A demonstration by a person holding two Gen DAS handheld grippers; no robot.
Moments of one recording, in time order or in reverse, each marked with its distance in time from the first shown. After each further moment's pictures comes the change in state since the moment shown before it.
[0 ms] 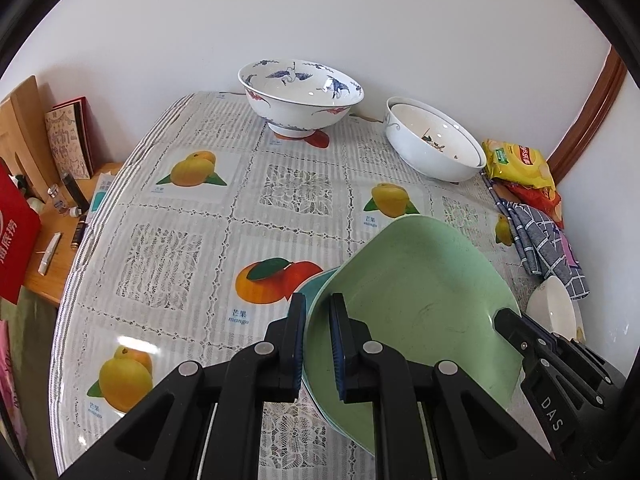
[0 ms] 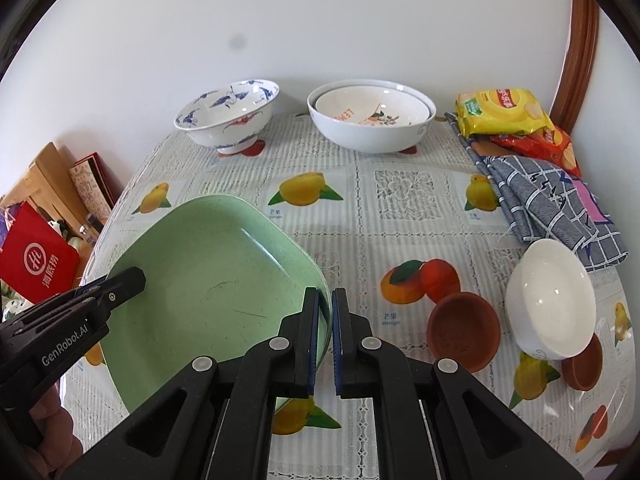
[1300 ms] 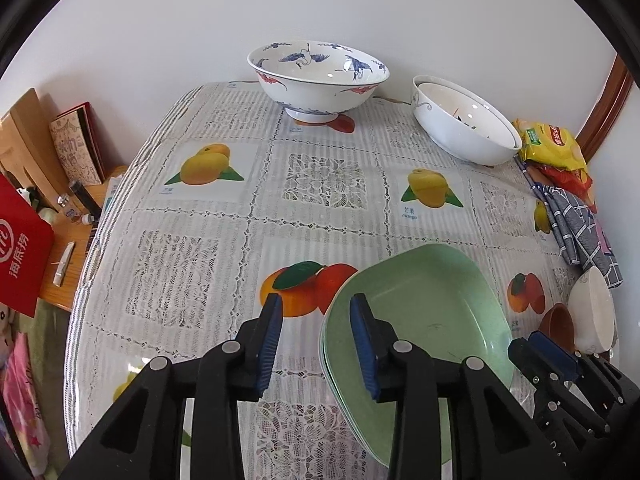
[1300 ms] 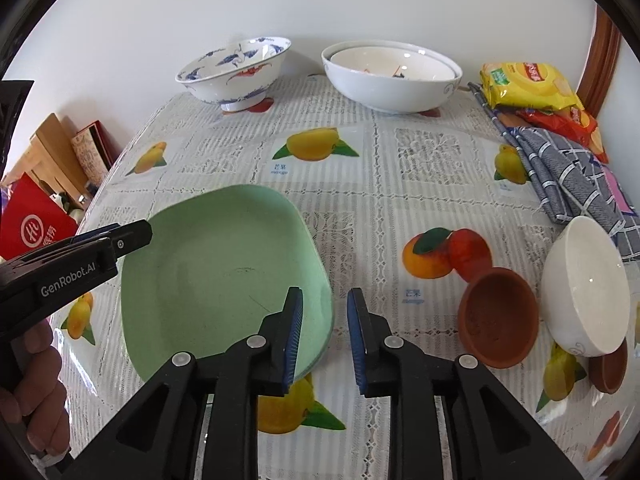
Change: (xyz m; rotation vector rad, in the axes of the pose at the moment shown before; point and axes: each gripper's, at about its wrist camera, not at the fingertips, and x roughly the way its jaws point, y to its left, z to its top) left arm 0.029 0.007 0.008 0.048 0.034 0.098; right arm 0.032 0.000 -0.017 -0.048 0.070 0.030
